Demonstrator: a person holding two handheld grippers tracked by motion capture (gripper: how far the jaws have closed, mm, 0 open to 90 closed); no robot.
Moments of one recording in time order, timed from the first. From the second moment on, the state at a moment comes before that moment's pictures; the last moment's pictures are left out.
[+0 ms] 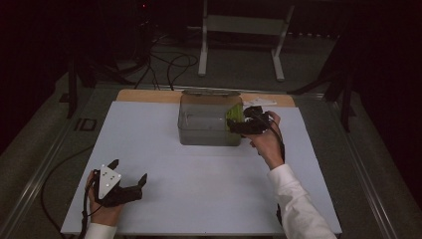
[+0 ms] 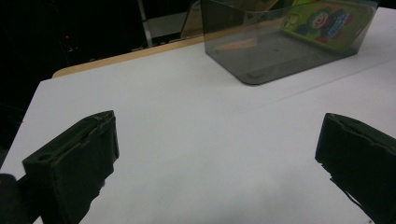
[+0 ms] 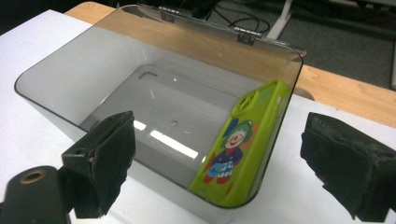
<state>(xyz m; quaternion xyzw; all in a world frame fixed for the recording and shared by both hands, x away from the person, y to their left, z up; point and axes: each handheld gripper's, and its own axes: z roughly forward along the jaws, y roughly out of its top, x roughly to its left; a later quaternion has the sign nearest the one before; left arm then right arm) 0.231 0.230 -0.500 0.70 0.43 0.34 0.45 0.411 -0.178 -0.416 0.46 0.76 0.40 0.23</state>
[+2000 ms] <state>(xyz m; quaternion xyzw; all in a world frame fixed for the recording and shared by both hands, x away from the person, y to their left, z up) 0.230 0.247 -0.491 0.69 0.43 0.33 0.47 0.248 -0.271 -0.482 0.41 0.70 0.49 0.31</state>
